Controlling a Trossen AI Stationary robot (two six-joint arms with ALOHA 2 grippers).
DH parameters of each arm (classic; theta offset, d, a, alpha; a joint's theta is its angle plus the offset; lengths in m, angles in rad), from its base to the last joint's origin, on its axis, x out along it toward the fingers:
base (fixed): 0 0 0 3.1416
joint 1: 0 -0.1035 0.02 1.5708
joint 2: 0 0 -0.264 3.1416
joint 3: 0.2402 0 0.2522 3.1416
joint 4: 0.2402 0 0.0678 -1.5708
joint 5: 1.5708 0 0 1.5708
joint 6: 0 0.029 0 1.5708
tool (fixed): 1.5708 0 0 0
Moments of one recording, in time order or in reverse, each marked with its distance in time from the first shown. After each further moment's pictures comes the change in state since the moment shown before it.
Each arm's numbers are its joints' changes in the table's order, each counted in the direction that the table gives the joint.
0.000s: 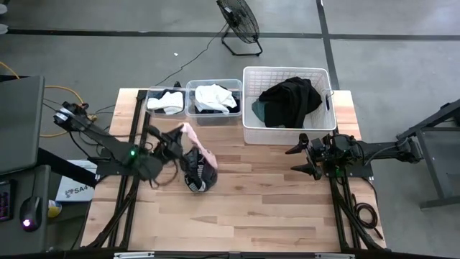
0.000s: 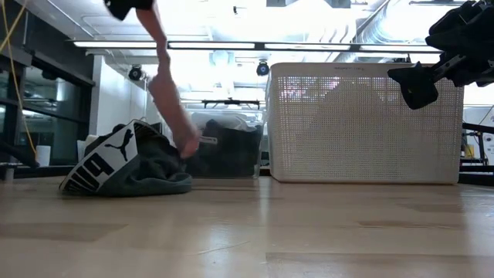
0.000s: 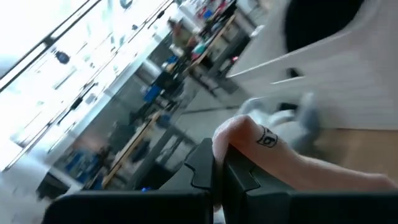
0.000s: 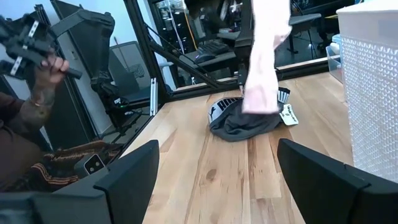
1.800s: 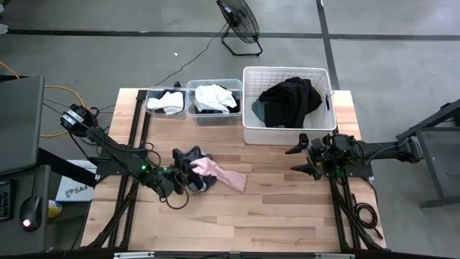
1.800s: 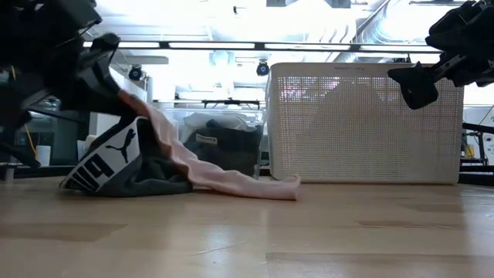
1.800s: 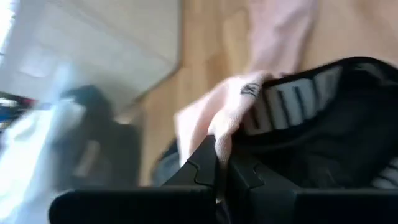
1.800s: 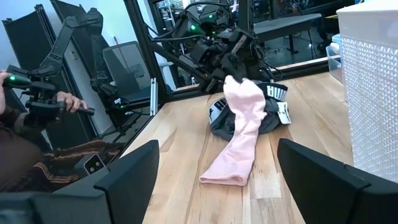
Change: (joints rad) left arm 0.072 0.163 -0.286 0.040 0.657 -0.285; right arm 0.000 0.000 0.000 0.000 0.000 0.000
